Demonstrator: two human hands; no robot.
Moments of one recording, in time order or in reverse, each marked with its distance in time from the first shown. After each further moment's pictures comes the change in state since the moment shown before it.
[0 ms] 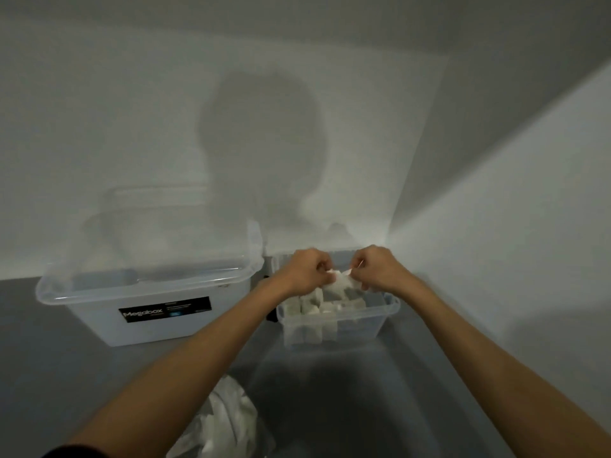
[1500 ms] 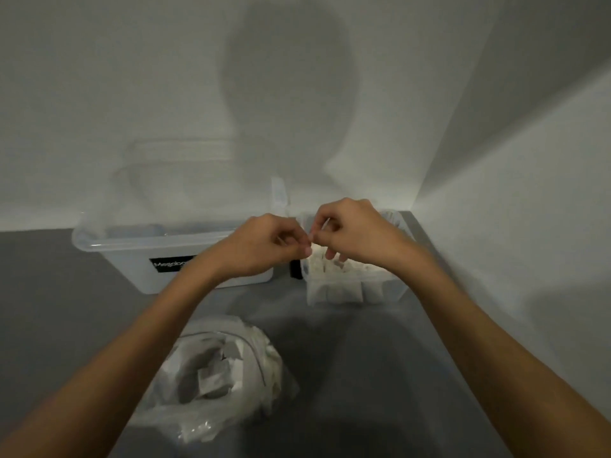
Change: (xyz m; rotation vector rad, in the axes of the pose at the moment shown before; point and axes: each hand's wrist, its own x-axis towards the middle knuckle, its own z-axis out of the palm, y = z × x) left_hand -0.110 -0.022 -0.065 -0.021 0.028 -0.006; right_hand -0.057 -0.102 0.018 0.046 -0.102 -0.313
